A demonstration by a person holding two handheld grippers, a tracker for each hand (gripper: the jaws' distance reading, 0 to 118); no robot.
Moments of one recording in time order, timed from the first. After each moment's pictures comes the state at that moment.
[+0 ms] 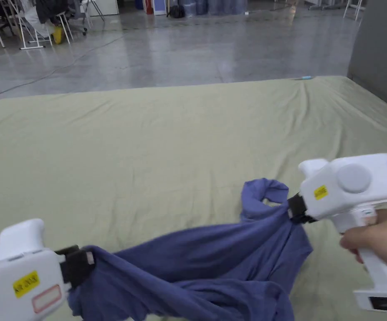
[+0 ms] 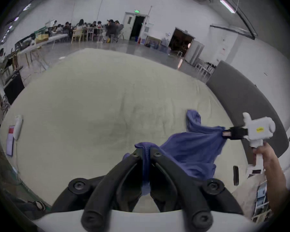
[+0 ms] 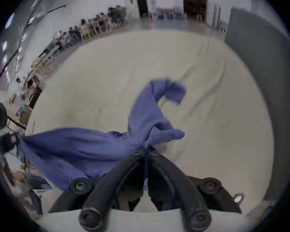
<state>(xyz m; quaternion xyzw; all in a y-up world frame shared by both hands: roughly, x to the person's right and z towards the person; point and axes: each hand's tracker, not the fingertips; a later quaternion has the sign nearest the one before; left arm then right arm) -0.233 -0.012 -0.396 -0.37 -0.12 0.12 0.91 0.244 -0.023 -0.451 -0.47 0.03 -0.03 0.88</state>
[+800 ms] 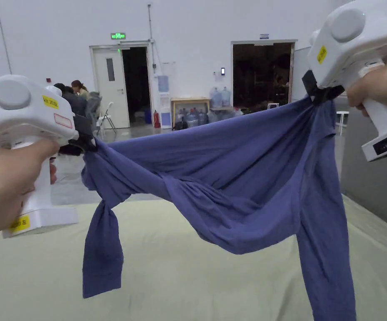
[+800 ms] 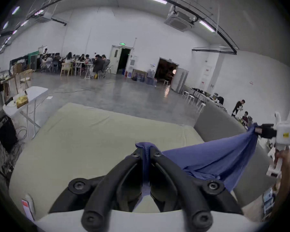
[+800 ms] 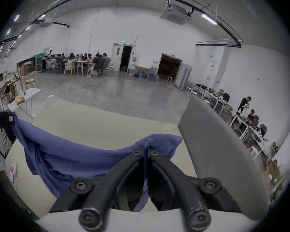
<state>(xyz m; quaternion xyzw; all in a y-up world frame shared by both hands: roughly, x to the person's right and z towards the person) -0.192 0.265 -0.651 -0.24 -0.16 0.13 0.95 0.268 0.349 -0.569 -0.26 -0.12 0.08 0.96</state>
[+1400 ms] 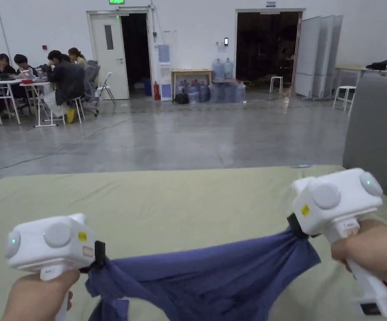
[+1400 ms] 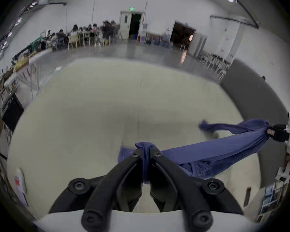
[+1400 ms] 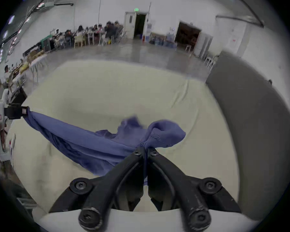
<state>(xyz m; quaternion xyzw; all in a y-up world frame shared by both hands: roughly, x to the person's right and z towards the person) -0.186 -0.052 -0.638 -0.45 -0.10 0.05 0.89 0.263 0.004 -0.560 -0.45 -0.04 0.04 0.89</state>
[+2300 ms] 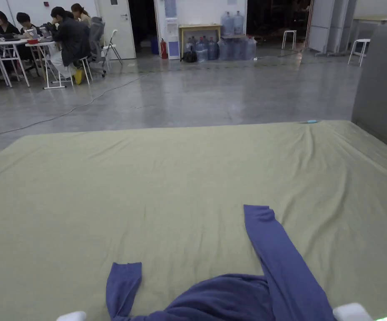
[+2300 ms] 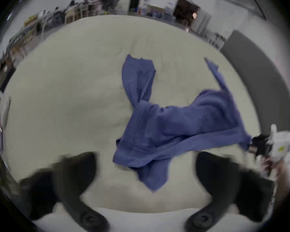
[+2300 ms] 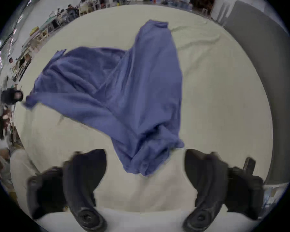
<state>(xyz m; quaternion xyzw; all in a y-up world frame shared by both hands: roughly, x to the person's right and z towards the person) -0.255 -0.155 -0.411 -0.52 -0.12 0.12 0.84 0.238 -0.153 -0.333 -0.55 -0.01 -0.01 0.83</state>
